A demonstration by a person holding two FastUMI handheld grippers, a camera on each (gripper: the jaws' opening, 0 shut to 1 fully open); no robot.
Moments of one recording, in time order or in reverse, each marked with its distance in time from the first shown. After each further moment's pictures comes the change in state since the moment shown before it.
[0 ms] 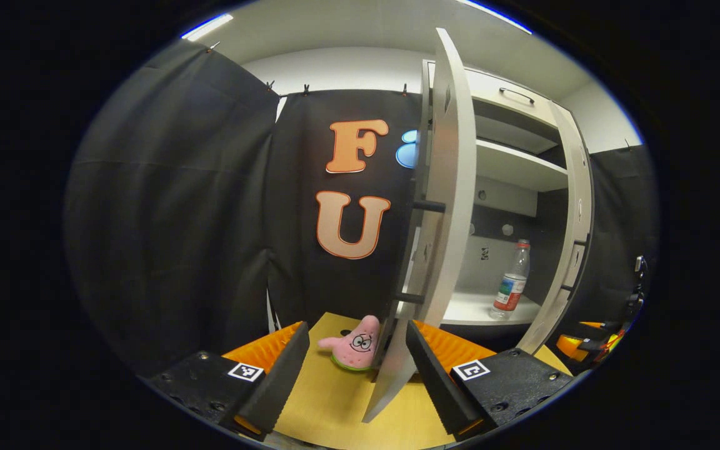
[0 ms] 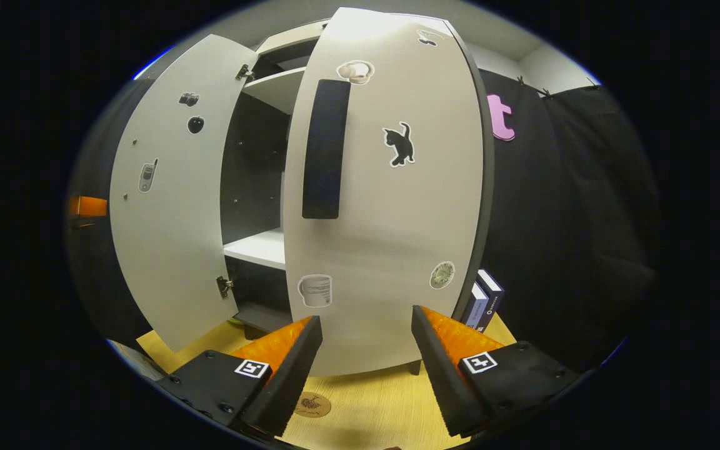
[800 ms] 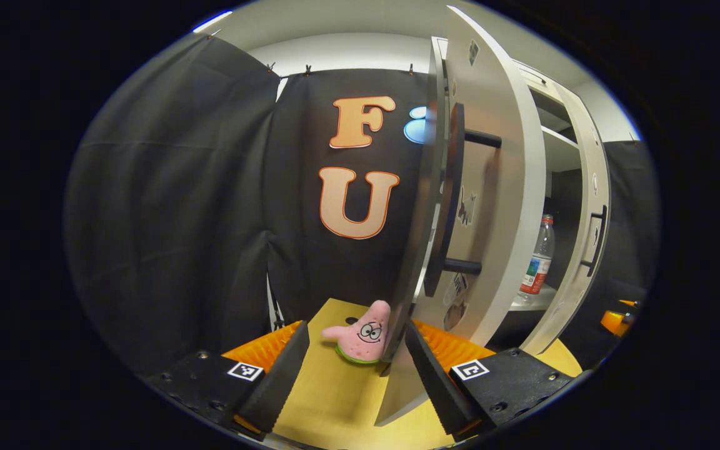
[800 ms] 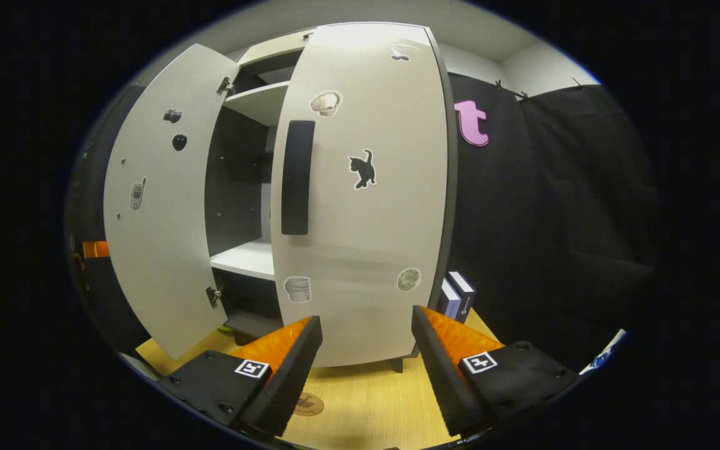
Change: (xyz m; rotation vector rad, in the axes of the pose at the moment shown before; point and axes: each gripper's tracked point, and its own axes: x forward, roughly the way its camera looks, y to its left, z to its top) left arm 0.050 0.014 -0.048 0.022 0.067 0.008; right arm -0.014 -0.015 0.013 0.031 -0.037 -0.097
